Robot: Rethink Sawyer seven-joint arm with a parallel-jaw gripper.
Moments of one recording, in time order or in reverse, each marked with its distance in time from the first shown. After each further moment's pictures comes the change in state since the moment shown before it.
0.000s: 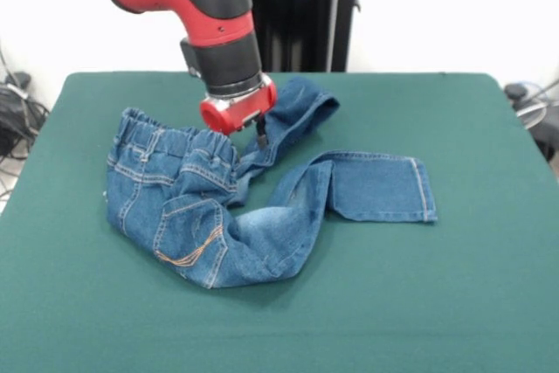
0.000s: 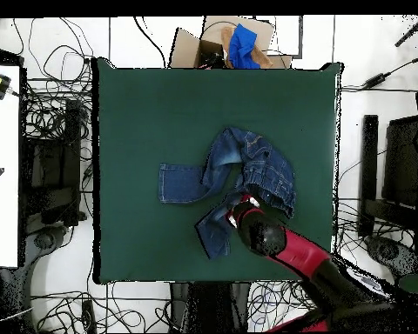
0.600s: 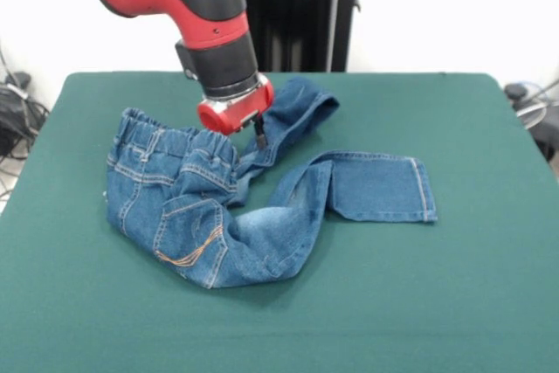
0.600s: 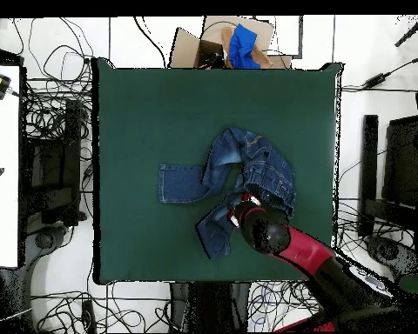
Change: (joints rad) arm -0.021 0.002 0.020 -0.025 -0.029 0.066 0.000
